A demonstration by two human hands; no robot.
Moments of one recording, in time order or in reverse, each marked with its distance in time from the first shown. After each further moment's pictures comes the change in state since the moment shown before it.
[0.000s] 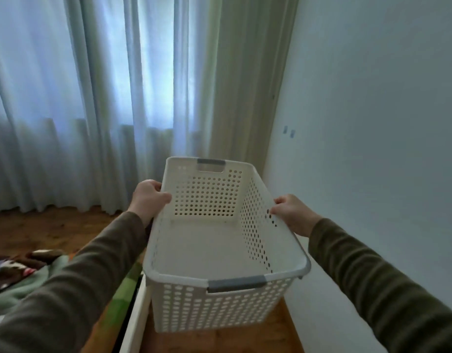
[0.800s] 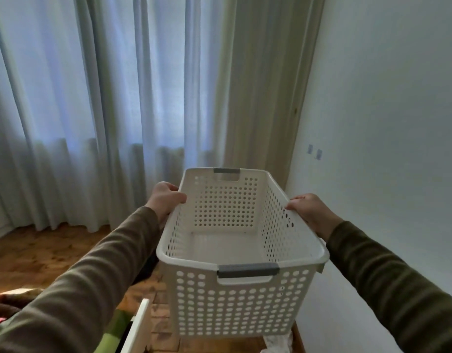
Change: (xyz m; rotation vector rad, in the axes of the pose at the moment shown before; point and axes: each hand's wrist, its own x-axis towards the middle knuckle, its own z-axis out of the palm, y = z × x) left_hand 0.199 0.059 0.109 -0.071 -0.016 -0.035; right_hand 0.227 -0.019 -0.092 0.114 0.095 -0.063
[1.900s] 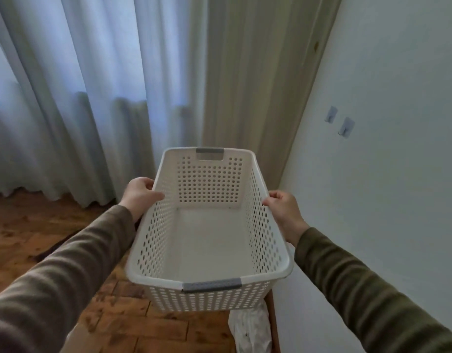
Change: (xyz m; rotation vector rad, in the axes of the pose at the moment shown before) left_hand 0.344 -0.047 0.231 0.183 0.102 -0.153; right_hand 0.412 0.117 -0.027 0.098 -0.001 0.095
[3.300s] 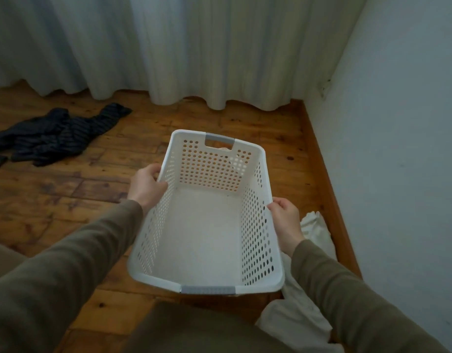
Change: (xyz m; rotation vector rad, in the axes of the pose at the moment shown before) left_hand 0.117 -0.605 0.357 0.157 -0.066 -0.100; right_hand 0.167 0.701 0.254 0.143 -0.006 0.277
